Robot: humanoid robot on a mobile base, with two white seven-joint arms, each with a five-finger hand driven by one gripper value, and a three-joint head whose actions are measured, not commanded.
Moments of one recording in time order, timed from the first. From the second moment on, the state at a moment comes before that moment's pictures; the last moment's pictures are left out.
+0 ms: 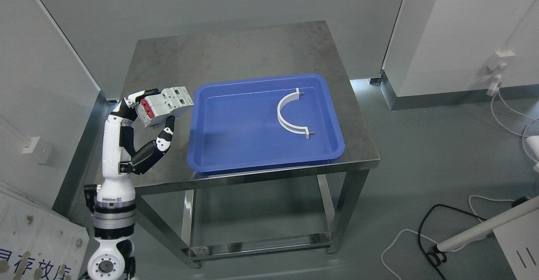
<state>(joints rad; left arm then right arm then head) -0.23 0.00 0.17 -1.71 -0.11 -0.50 -0.15 0.04 0.00 -0.04 -0.16 -0.04 0.05 0.00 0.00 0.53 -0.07</state>
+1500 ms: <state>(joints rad) -0.21 0.00 0.18 -1.71 -0.11 -0.50 -0.15 0.04 0.00 -0.04 -0.16 -0.04 0.05 0.00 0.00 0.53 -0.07</state>
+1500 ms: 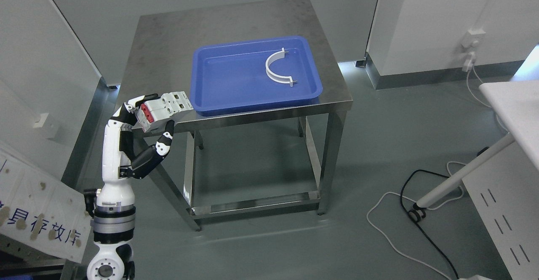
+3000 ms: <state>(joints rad) -0.29 0.00 0.16 -1.71 -0.11 -0.56 -0.28 0.04 0.00 -0.04 -0.16 -0.04 0.05 0.00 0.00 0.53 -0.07</state>
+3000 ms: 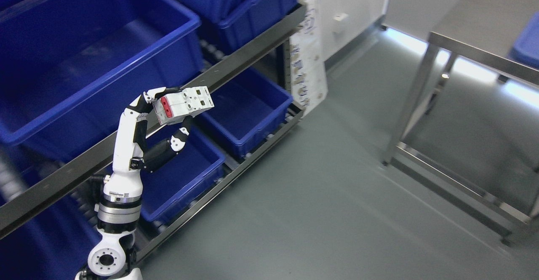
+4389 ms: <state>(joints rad) -0.84 0.19 0.15 -1.52 -0.34 -0.29 -0.53 0.04 0.00 -0.04 -0.16 -0.04 0.05 0.00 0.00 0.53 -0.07</state>
